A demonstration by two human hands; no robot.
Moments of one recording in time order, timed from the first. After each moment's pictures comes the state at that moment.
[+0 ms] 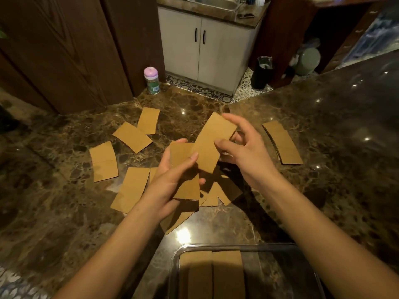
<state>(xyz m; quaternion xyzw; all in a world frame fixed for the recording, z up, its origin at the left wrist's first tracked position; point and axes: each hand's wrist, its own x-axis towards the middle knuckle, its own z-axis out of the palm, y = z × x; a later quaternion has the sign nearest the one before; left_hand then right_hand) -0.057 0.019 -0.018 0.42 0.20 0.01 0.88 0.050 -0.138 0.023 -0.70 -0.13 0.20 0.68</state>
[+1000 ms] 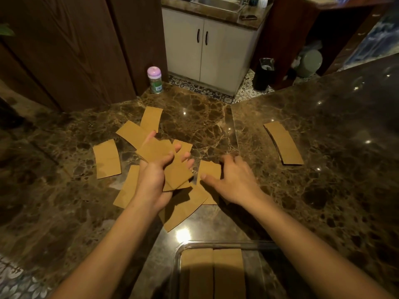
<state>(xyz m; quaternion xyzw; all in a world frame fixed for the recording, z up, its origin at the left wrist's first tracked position) -0.056 0.037 -0.024 0.34 0.25 0.16 0.89 0.024 -0.133 -0.020 -0.95 -0.19 0.18 0.15</state>
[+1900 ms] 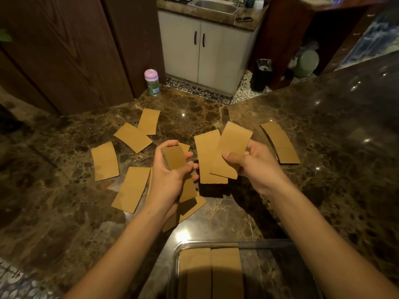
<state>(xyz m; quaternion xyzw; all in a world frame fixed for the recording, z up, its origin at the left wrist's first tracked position) -0.057 0.009 -0.026 0.50 0.23 0.16 0.82 0.049 -0.164 0.010 -0.72 -0.03 0.27 0.64</state>
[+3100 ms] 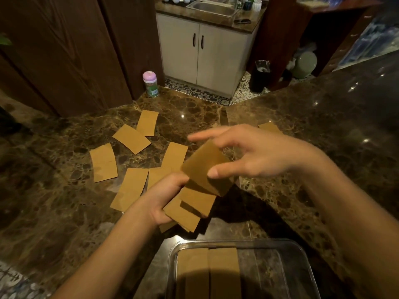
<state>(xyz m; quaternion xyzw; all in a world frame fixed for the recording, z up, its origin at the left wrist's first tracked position) -0.072 0.014 0.002 0.36 0.14 -0.25 0.88 0.058 -0.159 0.106 -0.76 -0.54 0.29 0.23</state>
